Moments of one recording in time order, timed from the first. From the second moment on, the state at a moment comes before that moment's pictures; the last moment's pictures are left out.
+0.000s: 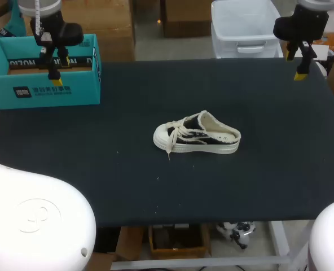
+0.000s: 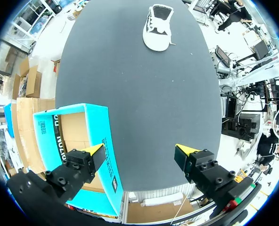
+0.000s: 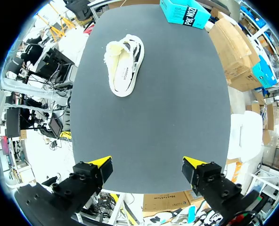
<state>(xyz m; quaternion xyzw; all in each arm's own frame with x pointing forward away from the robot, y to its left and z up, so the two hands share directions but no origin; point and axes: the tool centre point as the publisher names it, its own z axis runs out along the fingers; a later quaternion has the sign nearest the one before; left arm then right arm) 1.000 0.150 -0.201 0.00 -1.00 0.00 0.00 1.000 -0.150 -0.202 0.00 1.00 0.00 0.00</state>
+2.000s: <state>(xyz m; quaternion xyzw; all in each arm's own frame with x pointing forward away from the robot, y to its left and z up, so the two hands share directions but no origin) 0.914 0.065 -0.209 0.41 -0.91 -0.05 0.04 0.933 -0.076 -0.308 0.11 0.97 0.20 0.03</state>
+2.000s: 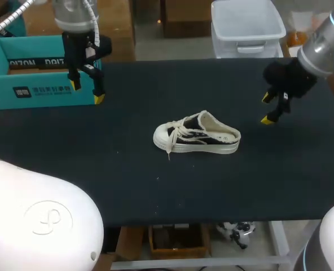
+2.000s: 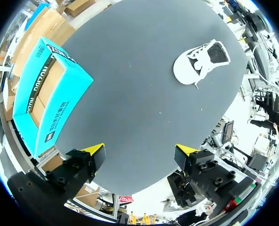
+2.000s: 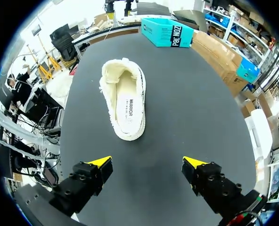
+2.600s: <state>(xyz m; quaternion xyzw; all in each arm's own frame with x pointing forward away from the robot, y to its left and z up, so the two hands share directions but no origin) 0.885 0.003 -0.223 0.59 -0.80 -0.04 0.05 0.926 -0.047 -0.357 0.13 0.96 0.24 0.00</state>
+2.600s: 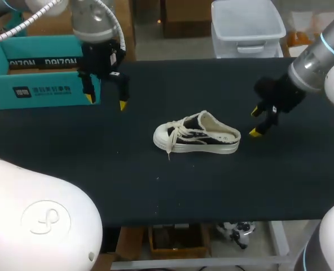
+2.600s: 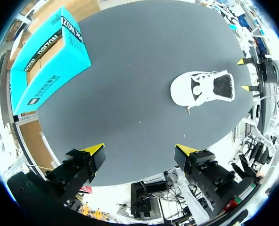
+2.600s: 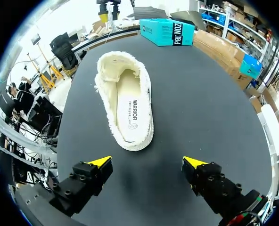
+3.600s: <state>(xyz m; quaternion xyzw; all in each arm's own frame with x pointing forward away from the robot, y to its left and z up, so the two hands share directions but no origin) 0.873 -0.047 -0.243 0.62 -0.79 -0.04 0.03 0.917 0.000 -0.413 0.14 0.93 0.34 -0.02</state>
